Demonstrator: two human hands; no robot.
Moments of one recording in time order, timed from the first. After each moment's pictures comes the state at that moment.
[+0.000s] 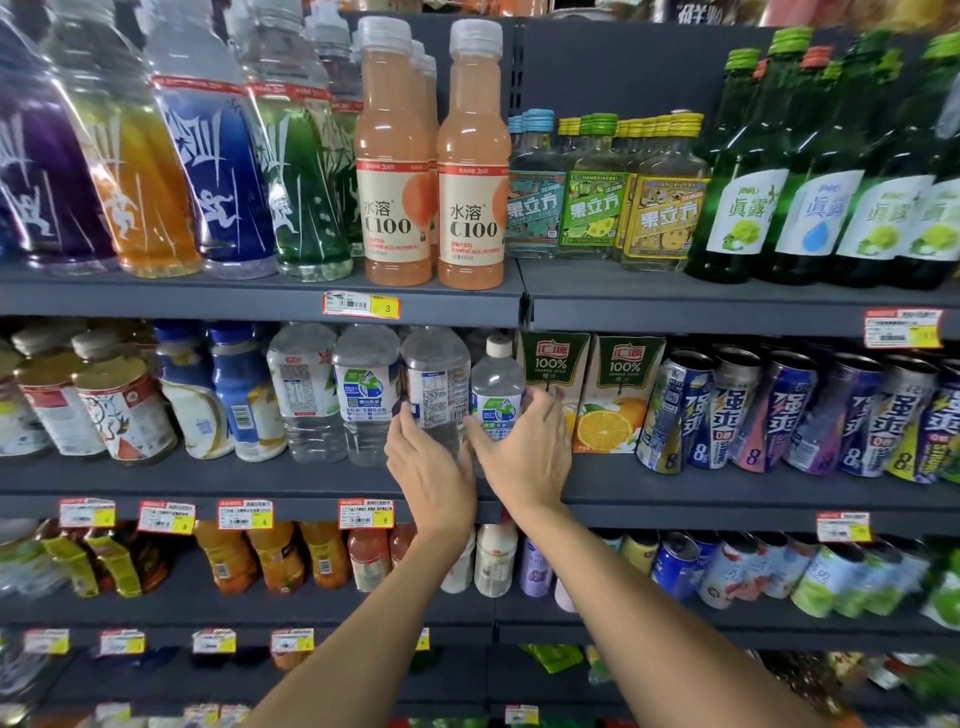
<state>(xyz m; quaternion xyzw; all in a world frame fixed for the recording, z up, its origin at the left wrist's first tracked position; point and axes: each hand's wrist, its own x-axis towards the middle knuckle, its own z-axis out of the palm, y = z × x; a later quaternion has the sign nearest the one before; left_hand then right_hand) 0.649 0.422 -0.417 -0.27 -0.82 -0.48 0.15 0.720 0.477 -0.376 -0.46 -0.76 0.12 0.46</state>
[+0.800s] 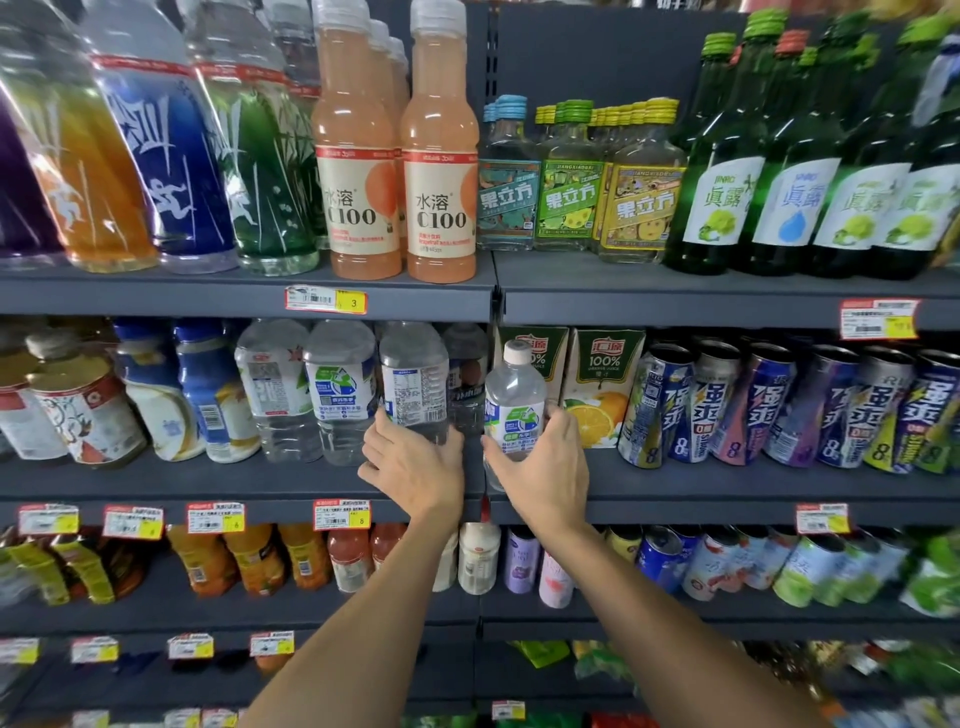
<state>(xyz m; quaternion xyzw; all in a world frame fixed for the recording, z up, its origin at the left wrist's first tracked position) 0.646 0.454 -0.418 -0.14 -0.89 -0.42 0.13 0.765 0.500 -0.401 -0.44 -0.77 0.15 0.45</state>
